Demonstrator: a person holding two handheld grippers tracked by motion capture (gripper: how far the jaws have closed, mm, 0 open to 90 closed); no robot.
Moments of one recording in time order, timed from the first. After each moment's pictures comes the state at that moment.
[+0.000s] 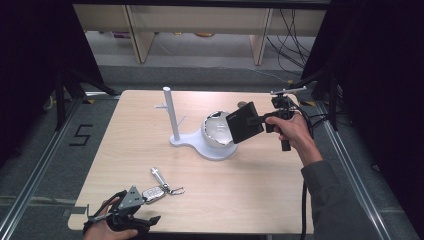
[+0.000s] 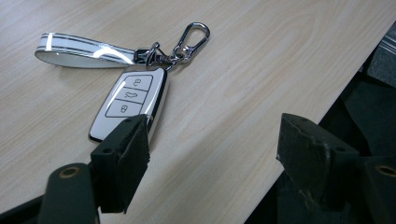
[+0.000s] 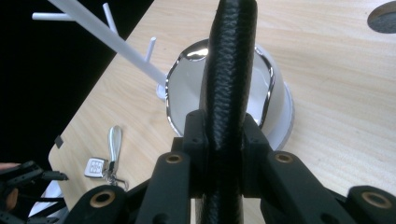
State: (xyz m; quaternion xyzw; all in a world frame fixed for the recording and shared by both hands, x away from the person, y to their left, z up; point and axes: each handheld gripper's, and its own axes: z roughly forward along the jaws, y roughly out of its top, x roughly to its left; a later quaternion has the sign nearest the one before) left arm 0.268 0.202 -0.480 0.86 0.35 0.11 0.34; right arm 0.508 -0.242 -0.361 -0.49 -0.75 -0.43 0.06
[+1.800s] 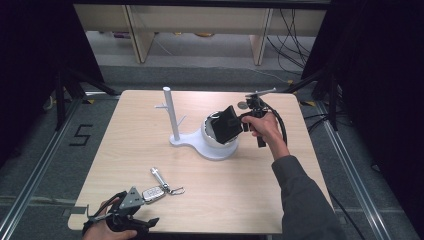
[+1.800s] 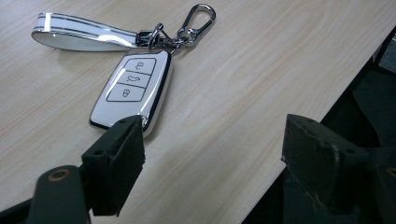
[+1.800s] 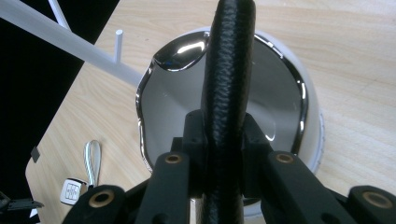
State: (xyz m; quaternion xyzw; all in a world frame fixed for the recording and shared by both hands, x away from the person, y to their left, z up) left arm 0.269 0.203 -0.484 0.87 0.35 0.11 0.33; right arm 0.552 -0.186 -0.411 -0.50 -0.77 -0.39 0.08
